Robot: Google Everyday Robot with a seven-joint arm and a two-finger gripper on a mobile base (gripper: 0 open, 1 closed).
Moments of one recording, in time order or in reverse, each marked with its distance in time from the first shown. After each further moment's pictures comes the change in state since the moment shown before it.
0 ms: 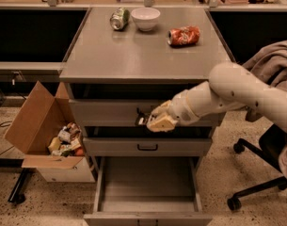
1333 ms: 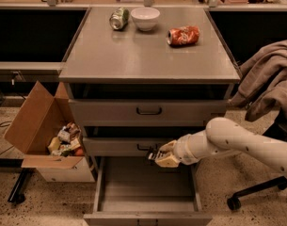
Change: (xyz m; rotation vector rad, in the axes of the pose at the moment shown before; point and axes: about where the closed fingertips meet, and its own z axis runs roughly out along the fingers) arm 0.157 0.006 0.090 0.018 0.048 0.092
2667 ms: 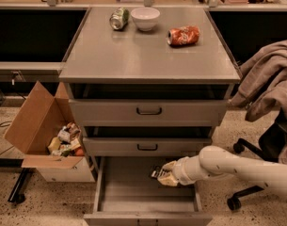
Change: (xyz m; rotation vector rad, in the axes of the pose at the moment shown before) arm 0.101 -0.012 0.076 0.068 0.056 0.039
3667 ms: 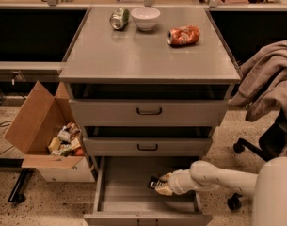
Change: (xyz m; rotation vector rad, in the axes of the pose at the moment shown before) arm 0.087 -0.030 0.113 -0.021 0.010 0.027
